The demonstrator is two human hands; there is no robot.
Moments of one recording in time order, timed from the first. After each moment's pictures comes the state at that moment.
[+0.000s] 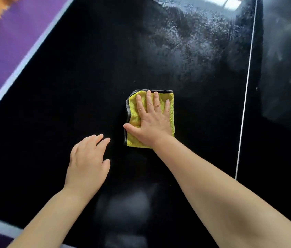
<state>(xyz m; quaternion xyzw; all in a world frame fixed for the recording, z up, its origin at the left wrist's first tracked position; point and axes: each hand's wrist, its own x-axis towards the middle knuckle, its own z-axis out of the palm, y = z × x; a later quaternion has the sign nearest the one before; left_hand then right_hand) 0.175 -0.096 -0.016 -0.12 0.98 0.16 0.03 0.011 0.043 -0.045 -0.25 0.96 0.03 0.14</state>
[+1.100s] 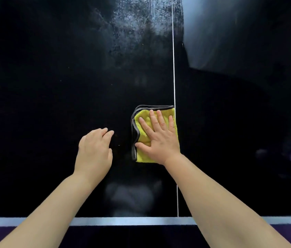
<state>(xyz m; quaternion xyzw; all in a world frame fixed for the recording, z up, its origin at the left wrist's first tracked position) 0.199 0.049 0.004 0.05 0.99 0.11 0.04 0.150 0.260 -0.044 -0.16 0.98 0.01 0.15</state>
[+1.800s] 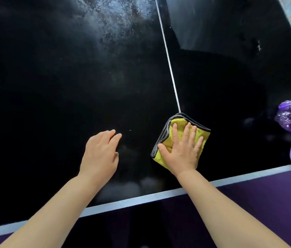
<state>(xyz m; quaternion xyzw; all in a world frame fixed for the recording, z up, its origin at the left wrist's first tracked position) 0.234 0.000 -0.008 0.19 0.97 0.14 0.06 0.266 0.240 -0.037 0.17 0.97 0.00 0.17</state>
